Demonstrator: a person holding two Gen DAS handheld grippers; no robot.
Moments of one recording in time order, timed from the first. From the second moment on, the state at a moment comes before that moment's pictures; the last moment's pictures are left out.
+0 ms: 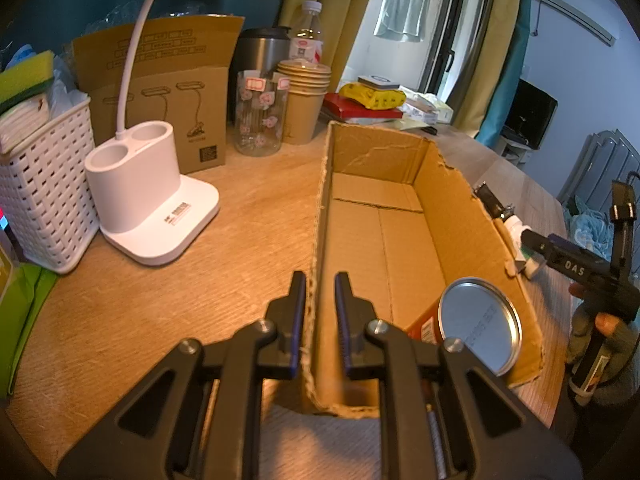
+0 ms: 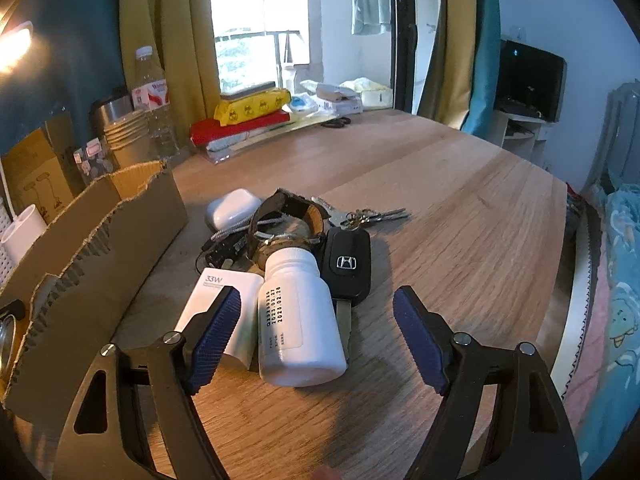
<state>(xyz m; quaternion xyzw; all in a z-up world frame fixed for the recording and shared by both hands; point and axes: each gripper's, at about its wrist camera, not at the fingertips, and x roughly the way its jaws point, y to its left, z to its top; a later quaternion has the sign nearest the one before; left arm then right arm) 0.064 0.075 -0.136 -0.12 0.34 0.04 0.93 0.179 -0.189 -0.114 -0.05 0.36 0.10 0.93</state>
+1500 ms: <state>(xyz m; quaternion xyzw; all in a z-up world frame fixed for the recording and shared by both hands) 0.064 0.075 -0.136 -0.12 0.34 0.04 0.93 0.120 -0.139 -0.050 -0.07 0.27 0.19 0.94</state>
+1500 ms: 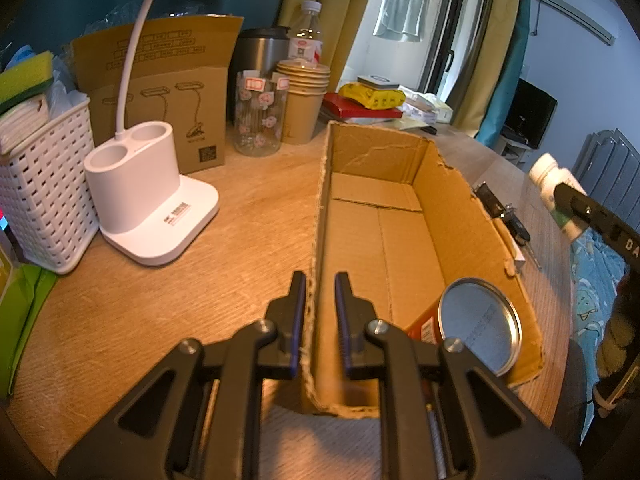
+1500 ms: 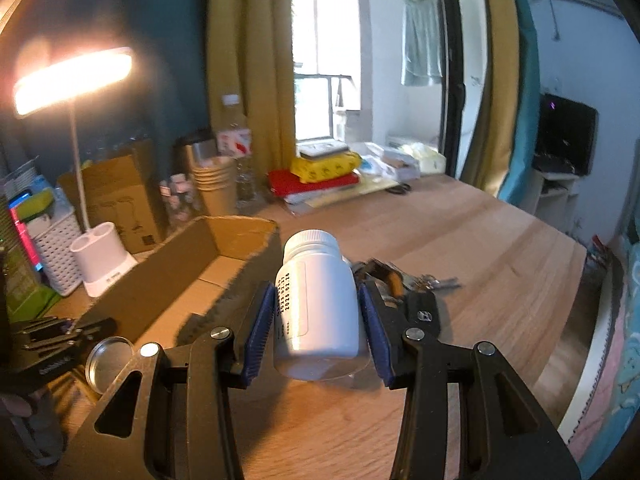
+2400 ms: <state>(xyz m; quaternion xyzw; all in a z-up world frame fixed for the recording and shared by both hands) 0.064 0.075 -0.136 -0.12 0.34 0.04 0.93 0.102 -0.062 -0.037 -0.09 0.26 0.27 0.92</state>
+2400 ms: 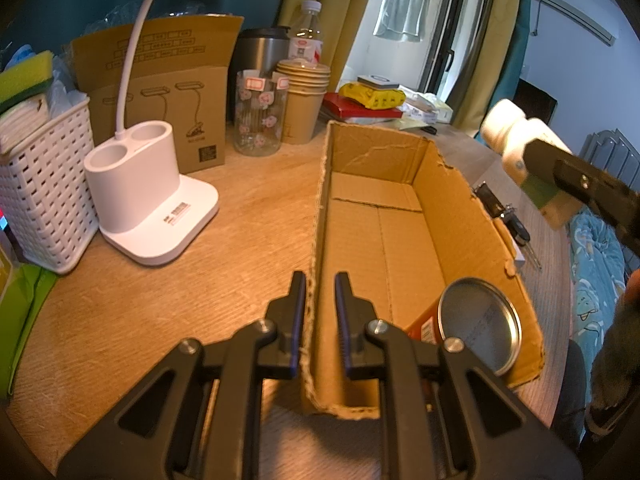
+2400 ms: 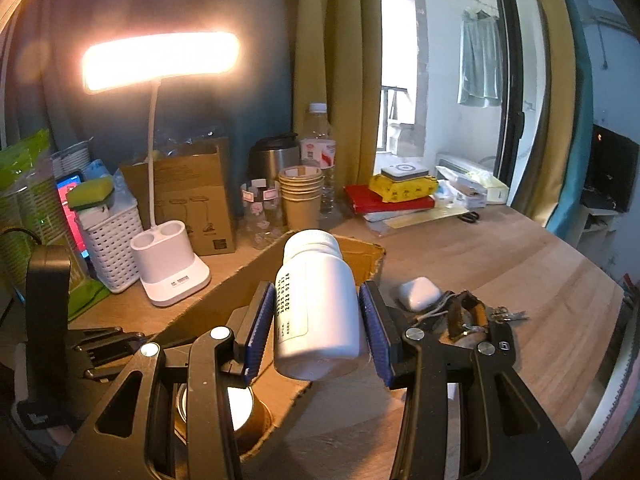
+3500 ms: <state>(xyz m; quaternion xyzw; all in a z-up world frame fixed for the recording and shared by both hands) 0.063 0.075 -0.133 -0.11 0.34 0.05 0.93 0.134 -0.016 -0.092 -0.10 0.36 0.30 0.88</state>
